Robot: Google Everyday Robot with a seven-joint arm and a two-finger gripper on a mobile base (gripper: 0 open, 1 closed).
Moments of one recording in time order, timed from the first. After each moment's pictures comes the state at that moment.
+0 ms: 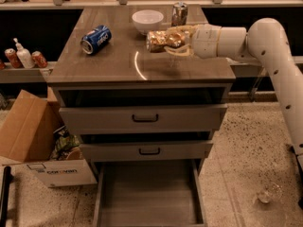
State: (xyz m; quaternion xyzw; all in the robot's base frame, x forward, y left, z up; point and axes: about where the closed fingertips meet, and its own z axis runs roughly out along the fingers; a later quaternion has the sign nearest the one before) arm 0.722 -0.081 0.906 -0.68 0.35 0.00 0.64
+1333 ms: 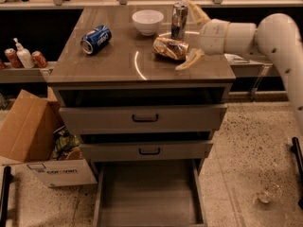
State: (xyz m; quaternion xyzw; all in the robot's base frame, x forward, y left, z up) arm 0.715 -0.098 0.925 -0.67 0.36 -0.01 0.65
